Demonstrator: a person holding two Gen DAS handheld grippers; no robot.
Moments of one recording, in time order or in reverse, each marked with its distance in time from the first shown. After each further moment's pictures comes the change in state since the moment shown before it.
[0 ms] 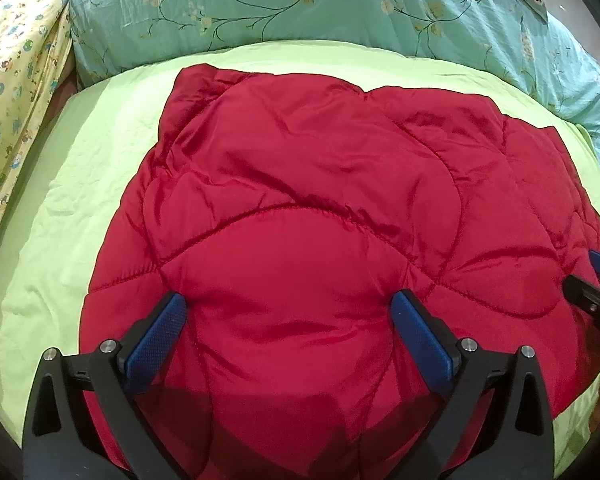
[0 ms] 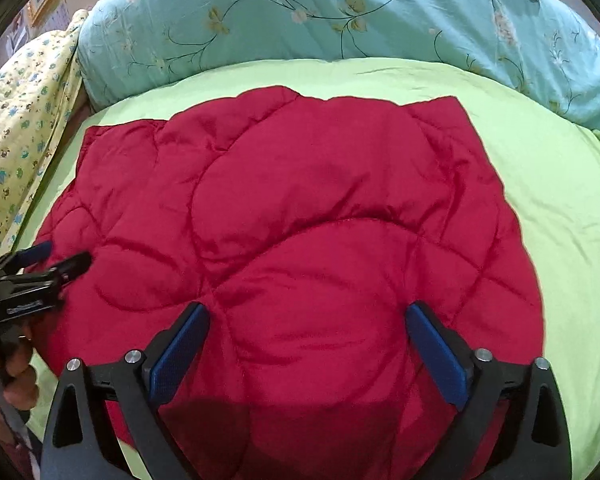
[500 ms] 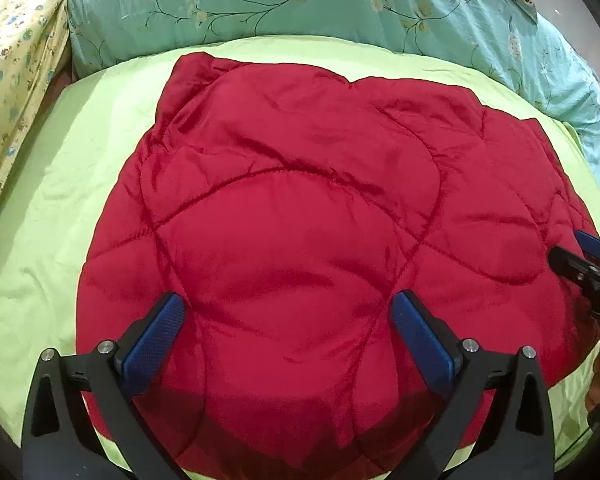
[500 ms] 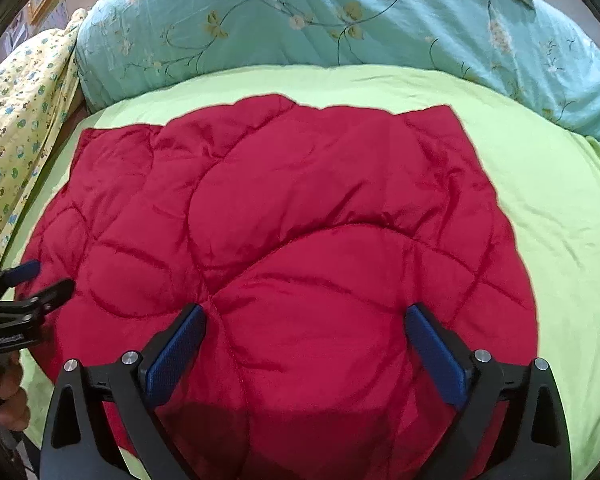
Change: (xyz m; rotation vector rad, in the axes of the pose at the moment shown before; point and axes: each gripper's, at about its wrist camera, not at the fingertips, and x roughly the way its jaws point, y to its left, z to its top) left arm -0.007 0.004 -0.011 -0.005 0.016 -0.054; right arm -0.012 0.004 -0.001 0.006 -0.011 -0.026
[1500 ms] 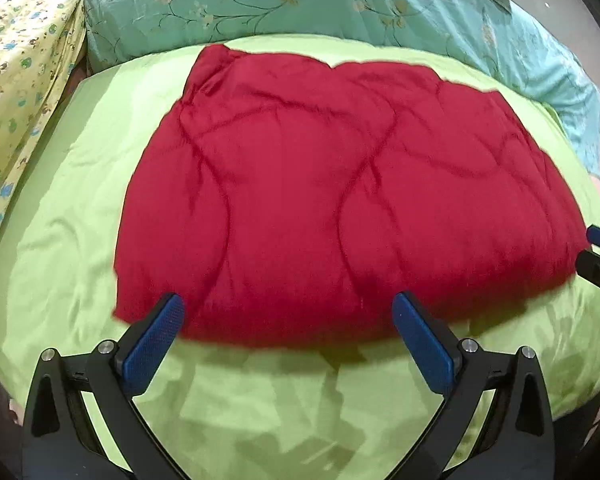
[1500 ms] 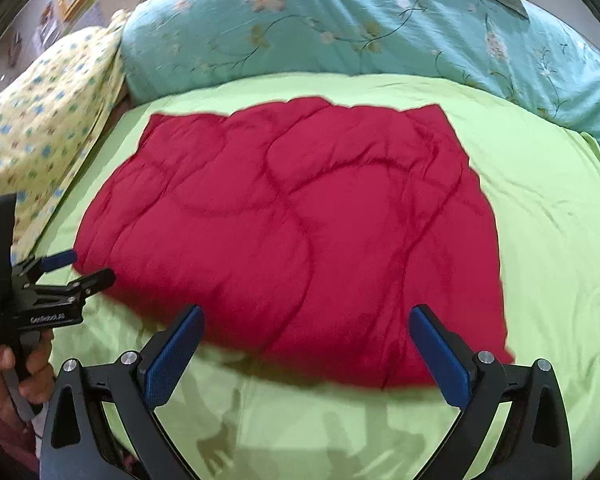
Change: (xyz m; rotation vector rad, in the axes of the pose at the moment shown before) left arm -0.064 -0.001 -0.073 0.035 0.000 0.000; right arm -0.086 0.022 -0.072 -0.050 0.000 0.087
